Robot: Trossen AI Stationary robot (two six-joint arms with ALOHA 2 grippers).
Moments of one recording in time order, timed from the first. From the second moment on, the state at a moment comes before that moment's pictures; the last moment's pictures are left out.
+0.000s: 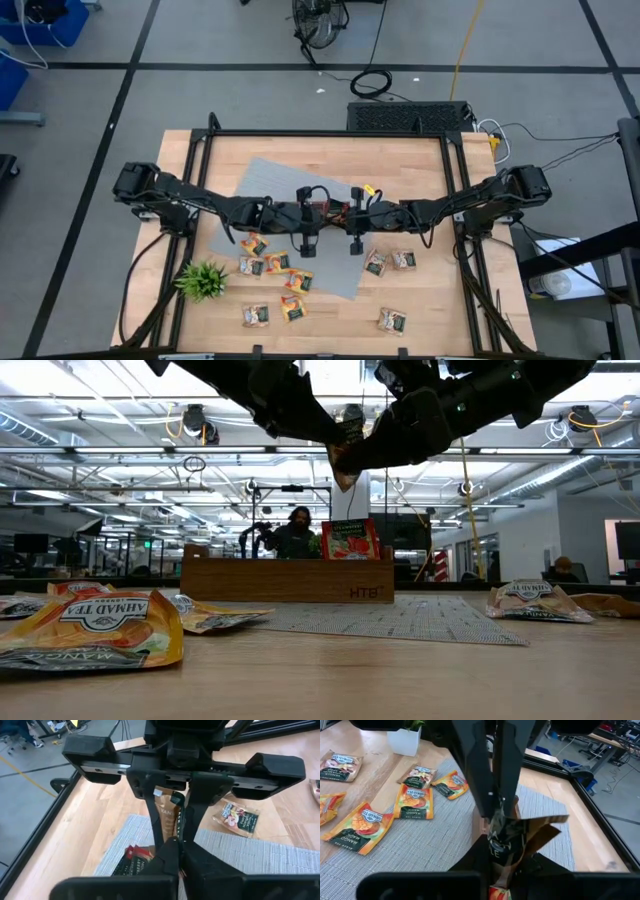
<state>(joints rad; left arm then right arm) -0.16 1.60 1.03 0.10 -0.31 0.10 0.13 1.52 0.74 0.40 0.23 -0.19</state>
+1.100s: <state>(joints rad) 0.02 1.49 1.02 -0.32 -0.13 0.21 0.11 1.25 0.60 0.23 0.24 -0.09</state>
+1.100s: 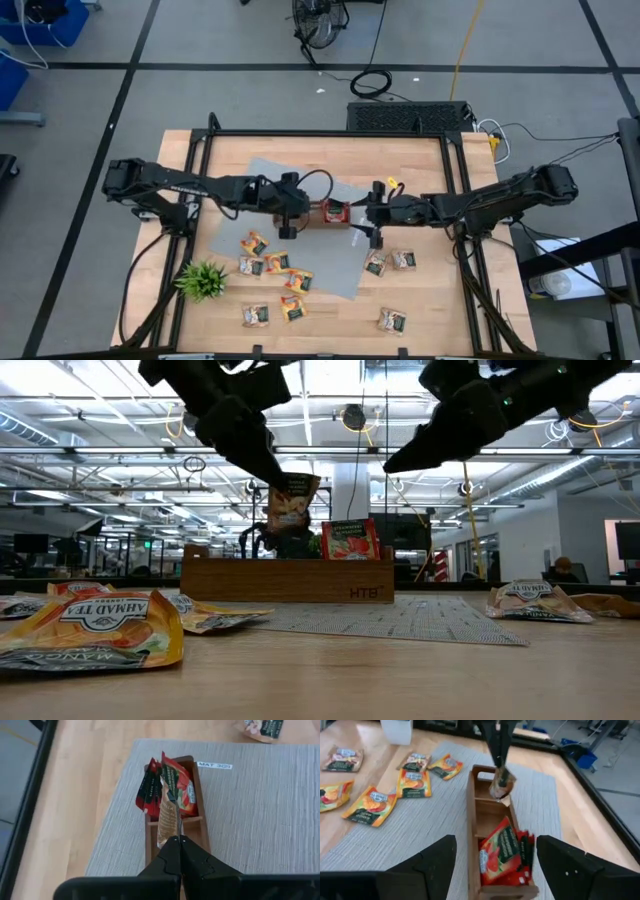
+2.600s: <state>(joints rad) 0.16 1.65 1.02 -0.30 0.04 0.28 0.10 1.18 0.47 0.40 0.24 -0.09</state>
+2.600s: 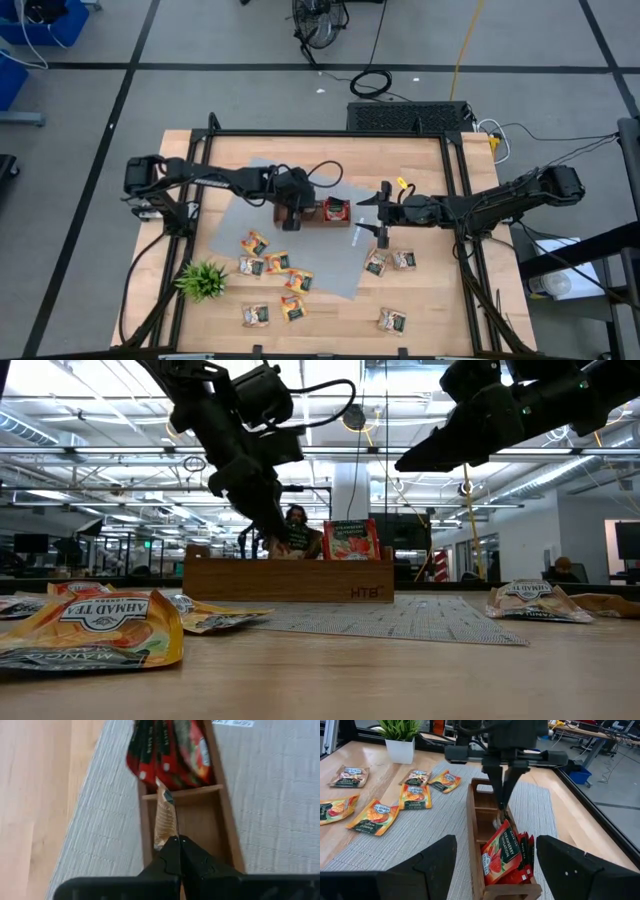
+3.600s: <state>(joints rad) 0.16 1.65 1.02 -0.29 -0.10 0.20 0.10 1.18 0.47 0.40 0.24 -0.08</state>
